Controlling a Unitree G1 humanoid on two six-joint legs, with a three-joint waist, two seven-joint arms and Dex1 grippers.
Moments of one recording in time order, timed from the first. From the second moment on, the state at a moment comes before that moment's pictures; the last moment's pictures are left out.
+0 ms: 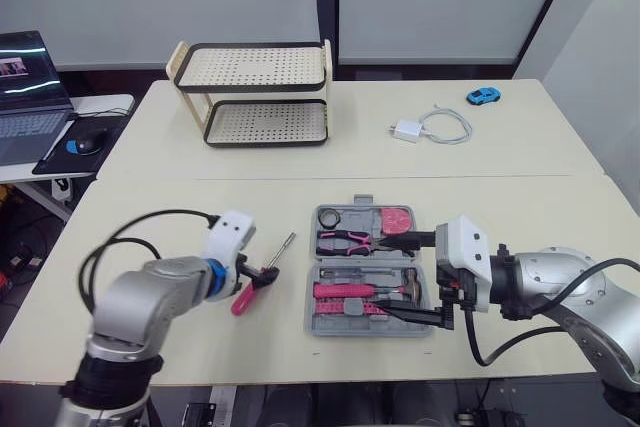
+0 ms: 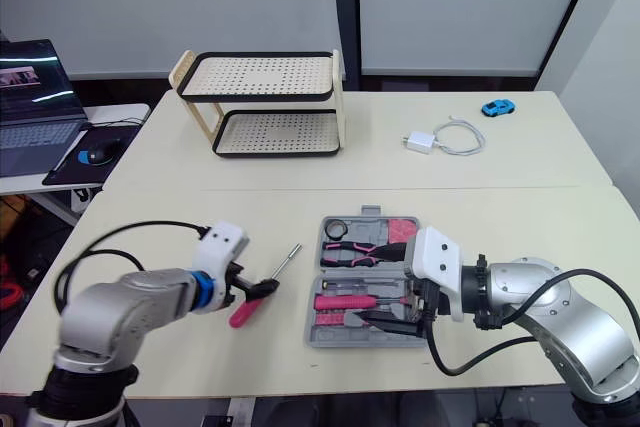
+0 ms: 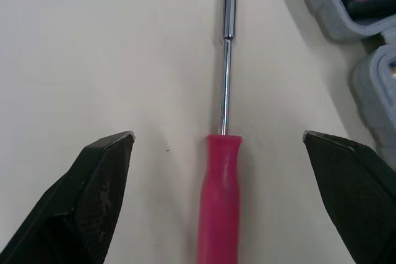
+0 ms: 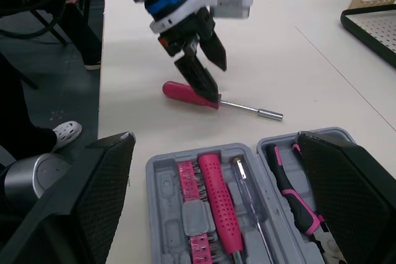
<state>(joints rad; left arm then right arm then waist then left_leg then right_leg) -0.25 0.63 0.11 -0.55 -0.42 1.47 -0.44 -0.19 -0.78 0.12 -0.72 0.57 0.66 0.86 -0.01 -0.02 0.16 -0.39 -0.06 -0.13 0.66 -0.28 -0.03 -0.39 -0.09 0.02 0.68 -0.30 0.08</state>
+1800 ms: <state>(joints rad) 0.09 0.56 -0.05 -0.33 -0.14 0.68 -0.48 -0.27 -0.72 0.17 -0.68 0.53 0.66 0.81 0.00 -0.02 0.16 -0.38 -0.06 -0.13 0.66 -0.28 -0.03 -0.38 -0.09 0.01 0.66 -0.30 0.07</state>
